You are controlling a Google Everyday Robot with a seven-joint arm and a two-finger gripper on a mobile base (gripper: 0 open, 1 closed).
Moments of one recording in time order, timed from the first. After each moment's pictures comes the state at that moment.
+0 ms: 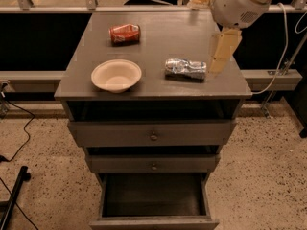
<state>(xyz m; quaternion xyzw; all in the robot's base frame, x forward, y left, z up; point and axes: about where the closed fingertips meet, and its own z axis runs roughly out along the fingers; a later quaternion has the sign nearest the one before) 0.566 -0.107 1.002 -0.76 0.58 -0.06 0.29</state>
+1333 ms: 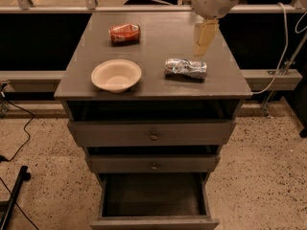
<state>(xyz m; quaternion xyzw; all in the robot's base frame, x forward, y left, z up) 0.656 -0.082 0.992 -0.80 0.49 -0.09 0.32</state>
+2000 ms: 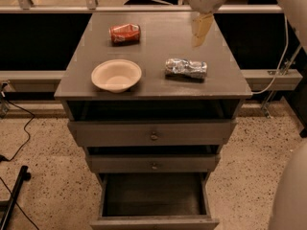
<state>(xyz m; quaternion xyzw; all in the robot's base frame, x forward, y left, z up) 0.707 -0.081 0.991 -0.83 0.43 -0.14 0.33</state>
